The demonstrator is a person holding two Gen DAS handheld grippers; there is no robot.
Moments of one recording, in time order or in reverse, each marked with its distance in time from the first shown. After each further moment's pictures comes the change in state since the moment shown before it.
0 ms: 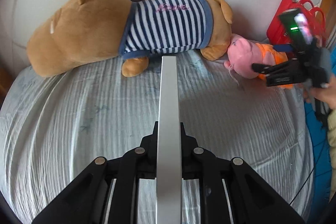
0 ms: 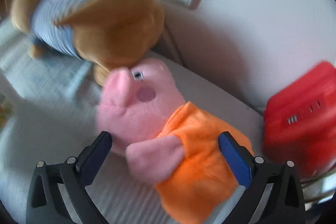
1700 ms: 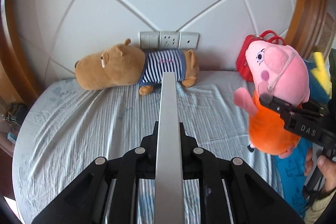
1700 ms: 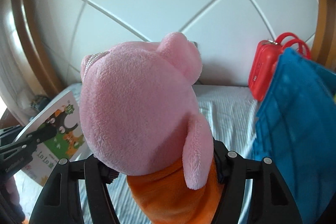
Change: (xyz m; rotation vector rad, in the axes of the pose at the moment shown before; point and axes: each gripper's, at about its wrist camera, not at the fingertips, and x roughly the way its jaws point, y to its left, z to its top) left arm -0.254 -0.016 -0.059 -0.018 -0.206 -0.020; right arm -0.358 0.070 -0.104 0.435 -0.317 0.202
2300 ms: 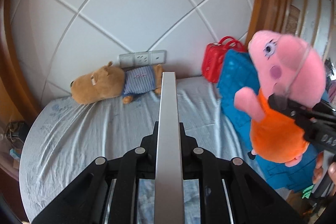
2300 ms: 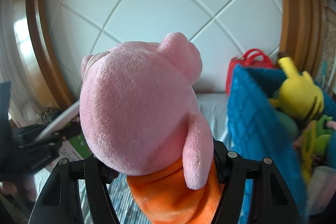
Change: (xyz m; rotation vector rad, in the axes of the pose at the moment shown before) left arm -0.136 -0.057 -0.029 0.125 -0.098 -0.132; right arm -0.205 0.033 -0.043 0.060 -0.147 -0.068
